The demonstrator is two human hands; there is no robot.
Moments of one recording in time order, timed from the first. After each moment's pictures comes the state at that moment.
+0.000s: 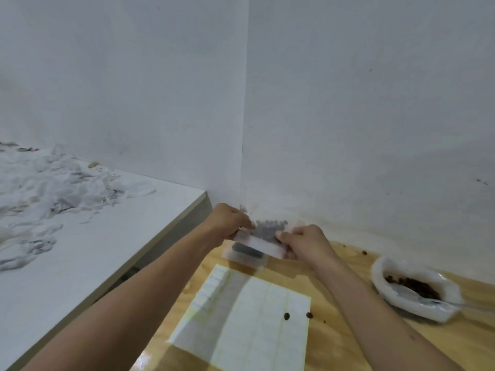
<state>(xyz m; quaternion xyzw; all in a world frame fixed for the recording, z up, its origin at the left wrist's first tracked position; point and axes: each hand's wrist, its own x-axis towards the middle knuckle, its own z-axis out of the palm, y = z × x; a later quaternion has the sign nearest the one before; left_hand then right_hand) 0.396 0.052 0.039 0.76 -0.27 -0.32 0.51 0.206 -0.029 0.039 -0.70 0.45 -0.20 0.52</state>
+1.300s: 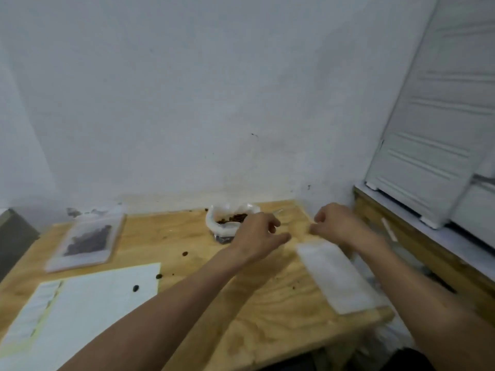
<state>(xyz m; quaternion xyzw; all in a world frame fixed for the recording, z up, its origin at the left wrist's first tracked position) 0.048 -0.003 0.033 0.59 -0.72 -0.22 0.30 -0.140 -0.029 0.083 -0.69 0.70 -0.08 0.15</state>
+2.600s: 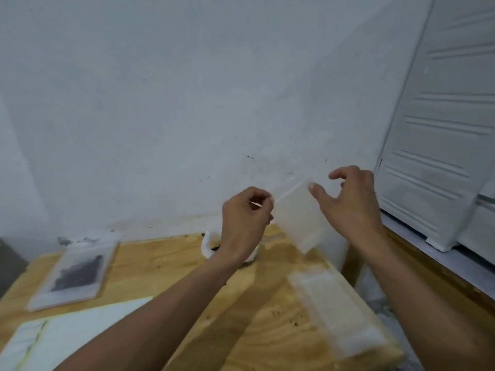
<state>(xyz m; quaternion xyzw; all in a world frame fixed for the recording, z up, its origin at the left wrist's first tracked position) 0.049 -0.015 0.094 0.48 -0.57 -0.23 0.62 -0.131 -0.022 0.141 -0.64 0.62 -0.45 0.04</state>
